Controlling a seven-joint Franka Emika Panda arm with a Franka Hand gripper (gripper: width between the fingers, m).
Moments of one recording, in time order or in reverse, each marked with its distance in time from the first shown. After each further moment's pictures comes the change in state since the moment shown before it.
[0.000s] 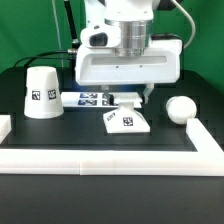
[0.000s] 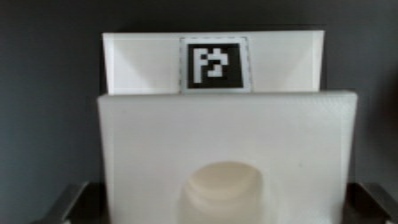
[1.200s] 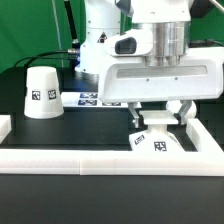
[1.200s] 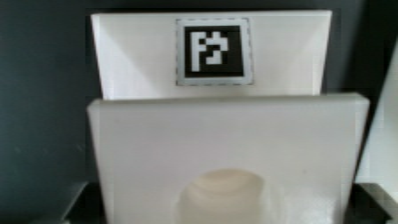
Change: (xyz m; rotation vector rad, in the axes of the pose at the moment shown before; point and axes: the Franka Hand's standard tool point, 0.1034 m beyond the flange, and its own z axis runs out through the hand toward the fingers) arm 0.123 -0.031 -0.008 0.020 0.133 0.062
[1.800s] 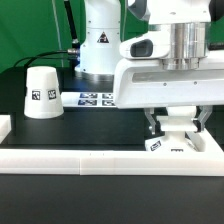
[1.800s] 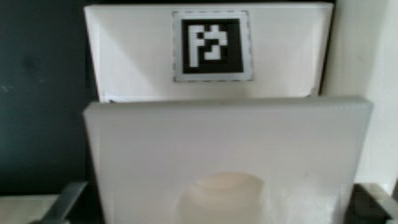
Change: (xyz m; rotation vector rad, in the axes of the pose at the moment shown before) arm 0.023 -0.020 0.002 0.008 0.027 0.047
